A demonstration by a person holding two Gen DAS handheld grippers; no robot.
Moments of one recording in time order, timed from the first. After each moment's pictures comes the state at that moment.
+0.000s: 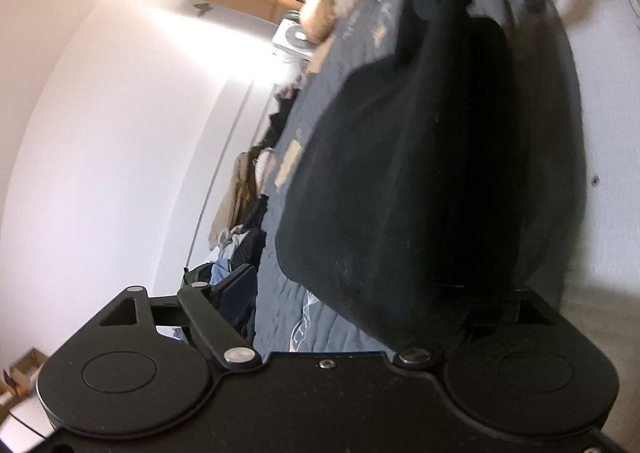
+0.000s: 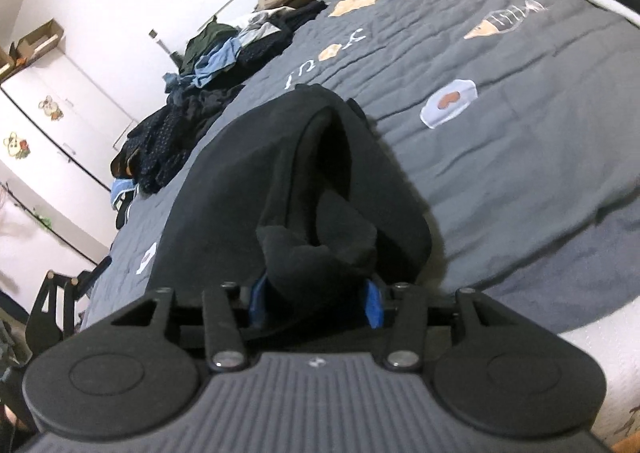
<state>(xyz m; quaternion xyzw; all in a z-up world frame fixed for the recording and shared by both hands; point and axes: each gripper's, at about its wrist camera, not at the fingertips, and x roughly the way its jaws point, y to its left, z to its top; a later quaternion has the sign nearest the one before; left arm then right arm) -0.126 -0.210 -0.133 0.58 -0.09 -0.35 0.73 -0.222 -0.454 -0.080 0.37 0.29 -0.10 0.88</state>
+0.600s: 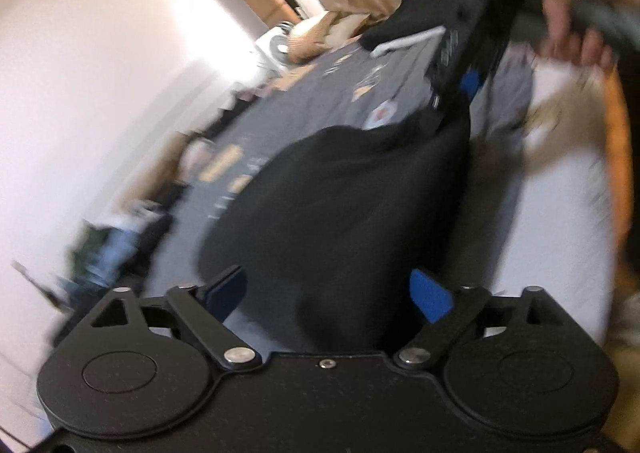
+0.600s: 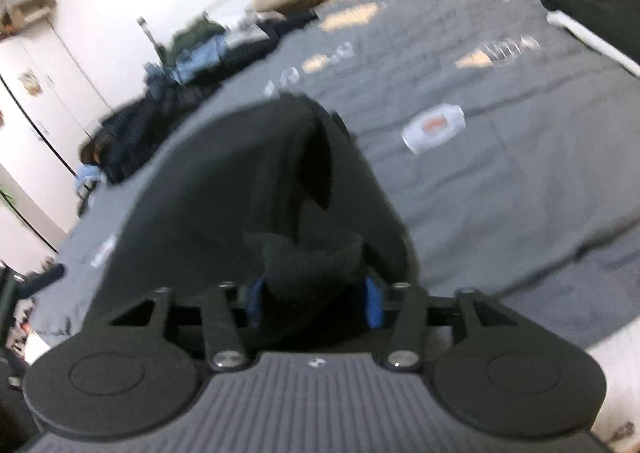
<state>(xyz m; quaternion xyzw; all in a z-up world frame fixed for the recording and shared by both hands) -0.123 -0.197 -0.073 0.41 0.06 -0.51 0.75 -0.208 -0.445 -0.082 0.30 0.31 -0.15 0.89</state>
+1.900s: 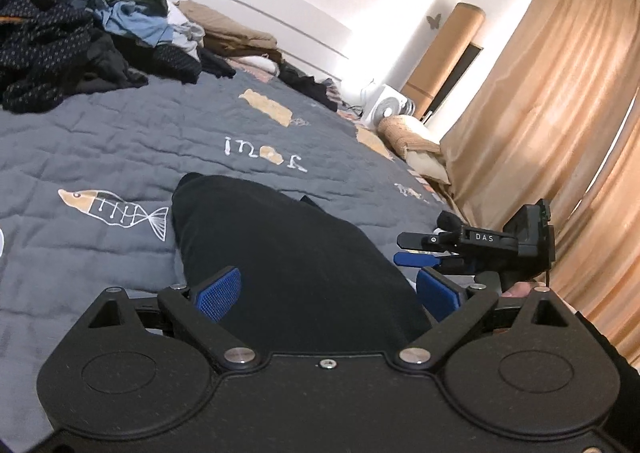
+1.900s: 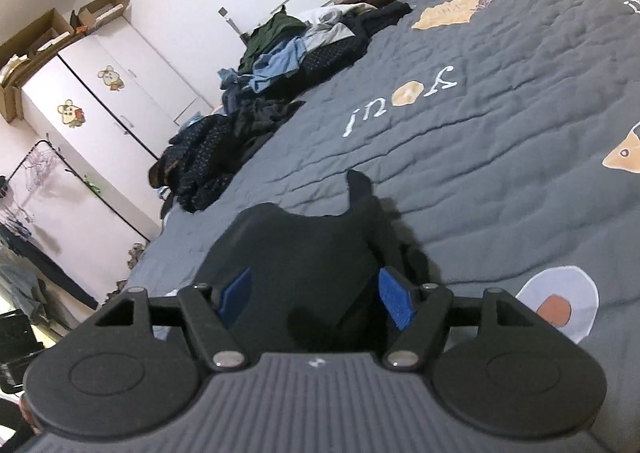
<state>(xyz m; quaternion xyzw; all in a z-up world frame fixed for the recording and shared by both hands) 0.058 -0.182 -0.032 -0.10 0.32 -0.50 0.79 -0.067 -0.567 -0.069 0.33 0.29 0.03 0.90</state>
